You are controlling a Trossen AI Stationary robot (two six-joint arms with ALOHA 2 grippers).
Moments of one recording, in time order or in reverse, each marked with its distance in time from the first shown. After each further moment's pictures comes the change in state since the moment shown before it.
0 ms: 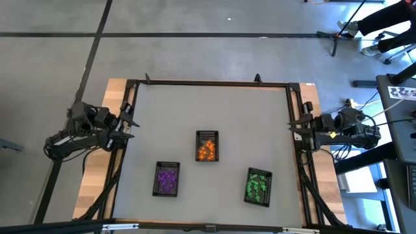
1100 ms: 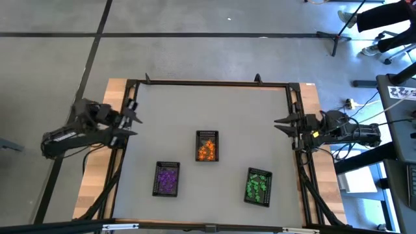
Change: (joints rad) left arm 0.000 0.185 -0.002 0.298 0.037 0.023; right arm 0.001 0.140 -0.121 0.250 0.117 0.026
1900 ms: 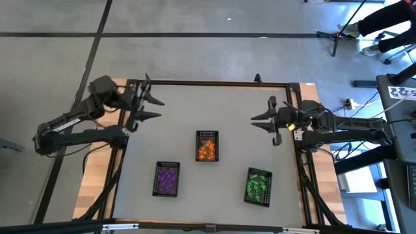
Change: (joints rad) left arm 0.162 0.453 0.347 -0.251 0.024 0.187; right arm -0.162 0.550 0.205 0.204 -0.234 0.017
